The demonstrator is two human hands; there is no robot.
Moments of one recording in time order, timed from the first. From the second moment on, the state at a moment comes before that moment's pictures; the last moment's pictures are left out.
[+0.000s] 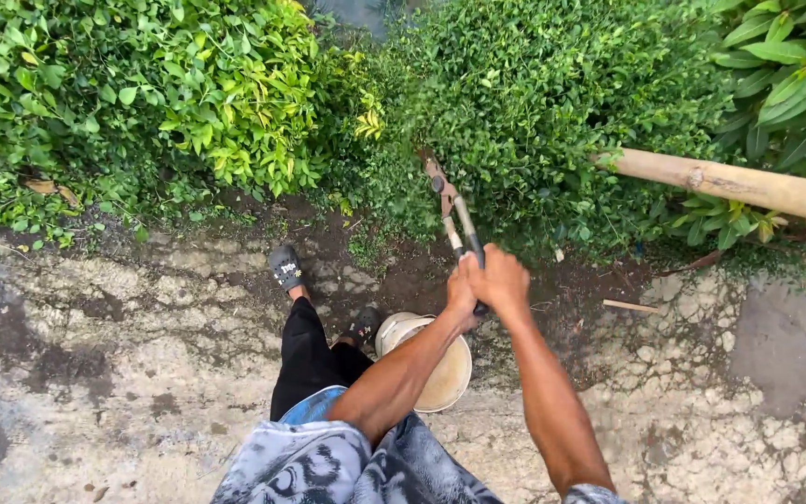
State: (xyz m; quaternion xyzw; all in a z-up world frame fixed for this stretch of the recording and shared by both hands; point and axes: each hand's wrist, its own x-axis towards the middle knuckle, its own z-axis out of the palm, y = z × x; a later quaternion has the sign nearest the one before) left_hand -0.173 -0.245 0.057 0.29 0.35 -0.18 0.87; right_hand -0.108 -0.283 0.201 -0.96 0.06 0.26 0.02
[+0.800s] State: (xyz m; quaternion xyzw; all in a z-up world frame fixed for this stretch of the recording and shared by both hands) left_hand -0.165 -0.231 0.034 0.30 0.32 -0.18 0.88; right_hand -0.076 -0.270 0.219 -0.97 0.01 0.24 0.06
